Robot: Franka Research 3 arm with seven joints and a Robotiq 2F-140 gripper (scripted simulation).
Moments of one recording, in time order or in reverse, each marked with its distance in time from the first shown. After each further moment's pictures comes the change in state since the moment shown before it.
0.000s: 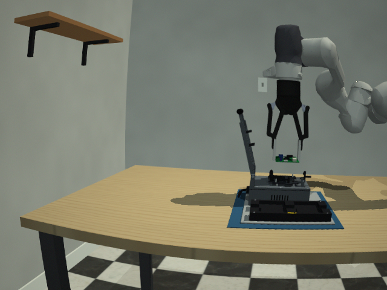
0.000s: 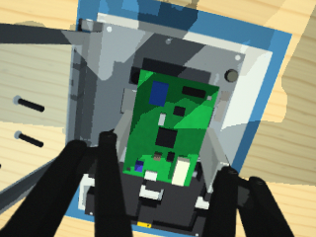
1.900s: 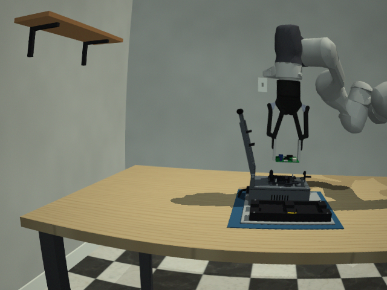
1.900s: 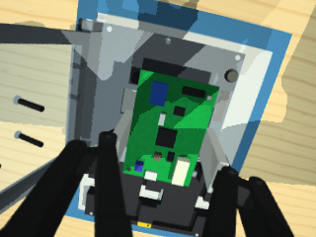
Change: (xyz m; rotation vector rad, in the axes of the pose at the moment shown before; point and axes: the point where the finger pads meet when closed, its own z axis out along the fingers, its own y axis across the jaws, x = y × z) arm 0.000 0.000 0.000 0.000 0.000 0.000
